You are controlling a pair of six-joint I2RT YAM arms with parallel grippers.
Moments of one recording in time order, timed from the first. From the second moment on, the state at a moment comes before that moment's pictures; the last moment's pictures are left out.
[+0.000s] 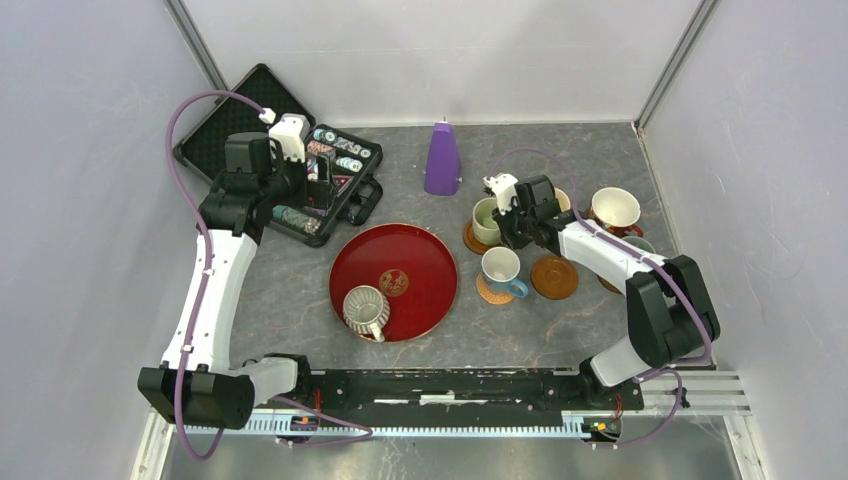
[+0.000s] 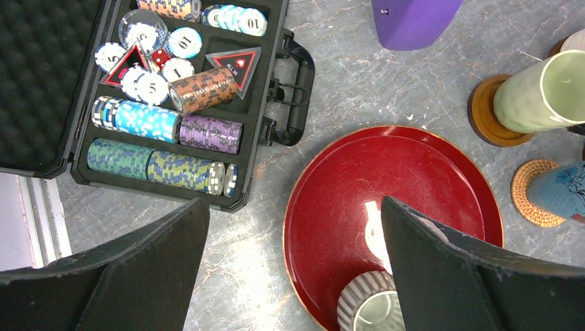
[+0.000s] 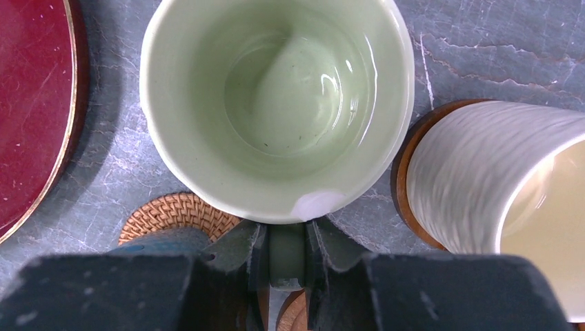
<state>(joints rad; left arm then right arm) -0.07 1.19 1.33 -0.73 0.19 0.06 0.41 1.53 0.94 -0.28 -0.09 -0.21</state>
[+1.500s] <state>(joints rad) -0.07 1.21 1.32 -0.73 0.22 0.08 0.35 1.49 1.02 -0.36 -0.15 -0.30</state>
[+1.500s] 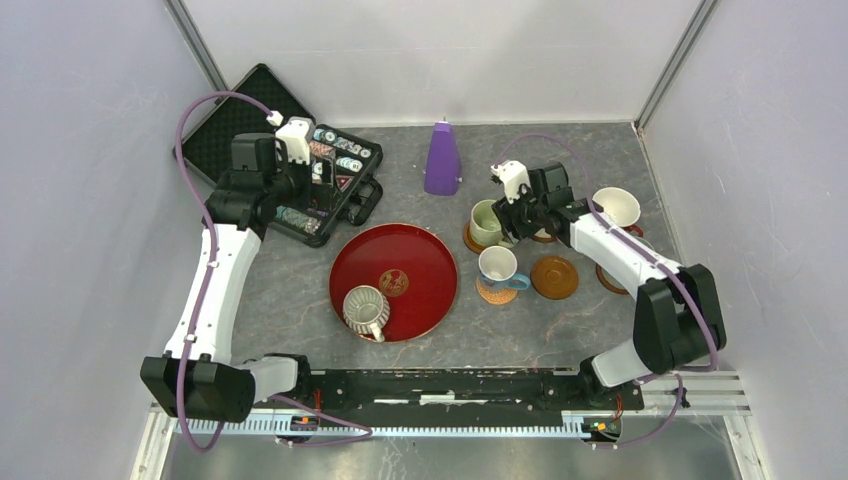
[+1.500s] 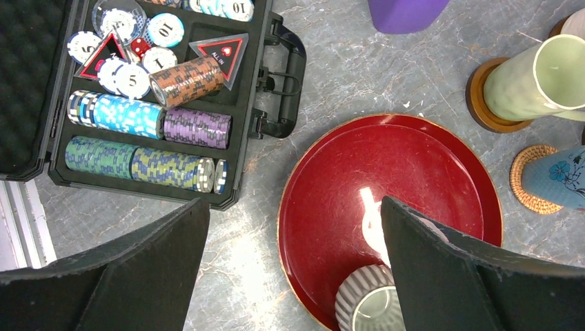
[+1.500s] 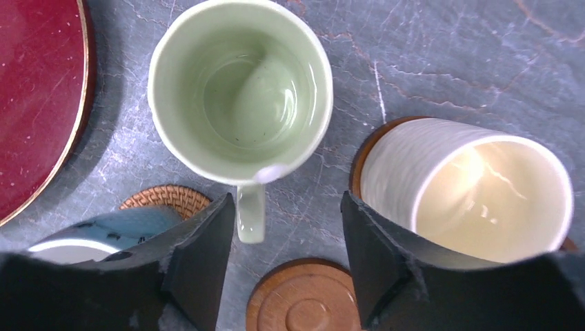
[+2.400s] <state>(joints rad) -0.07 1.21 1.29 -0.83 0.29 0.17 0.32 1.19 0.86 -0.66 -0.26 -0.55</state>
